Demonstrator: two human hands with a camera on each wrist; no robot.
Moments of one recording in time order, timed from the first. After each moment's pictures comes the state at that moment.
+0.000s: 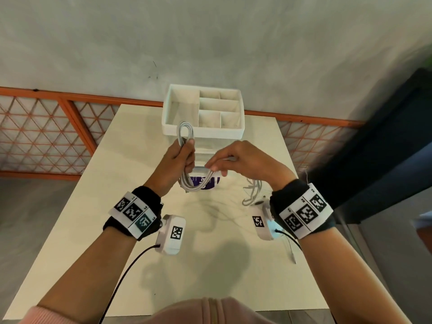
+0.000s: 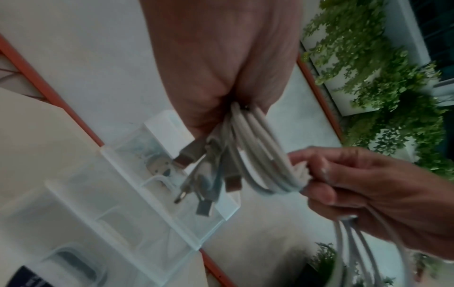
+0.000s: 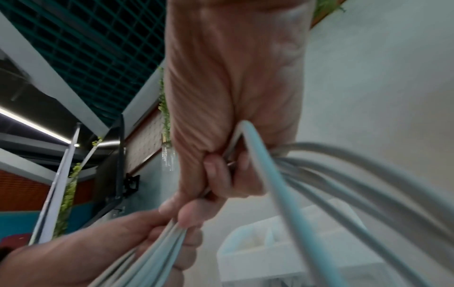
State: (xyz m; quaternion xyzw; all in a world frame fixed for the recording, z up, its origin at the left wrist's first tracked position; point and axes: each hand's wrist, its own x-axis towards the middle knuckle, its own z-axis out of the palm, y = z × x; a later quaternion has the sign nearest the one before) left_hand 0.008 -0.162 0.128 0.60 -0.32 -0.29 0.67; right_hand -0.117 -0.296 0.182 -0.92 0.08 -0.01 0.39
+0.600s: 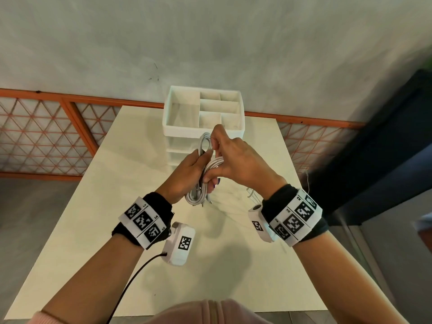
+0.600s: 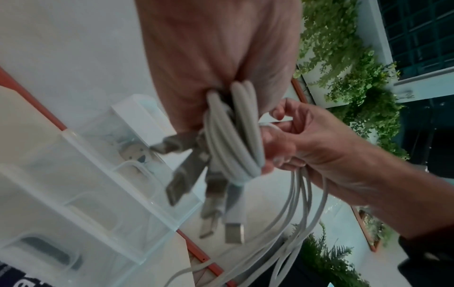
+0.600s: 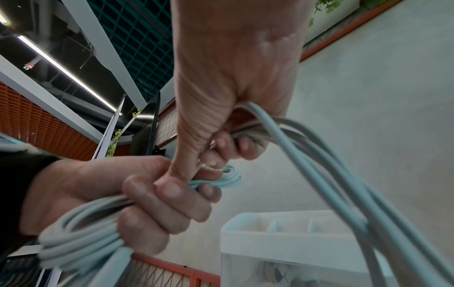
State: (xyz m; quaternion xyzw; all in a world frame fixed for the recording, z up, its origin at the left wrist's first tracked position) left_hand -0.025 -0.163 0.143 0.63 -0.34 -0.37 0.59; right_hand -0.114 -0.271 0.186 -0.96 0.08 -0.12 0.24
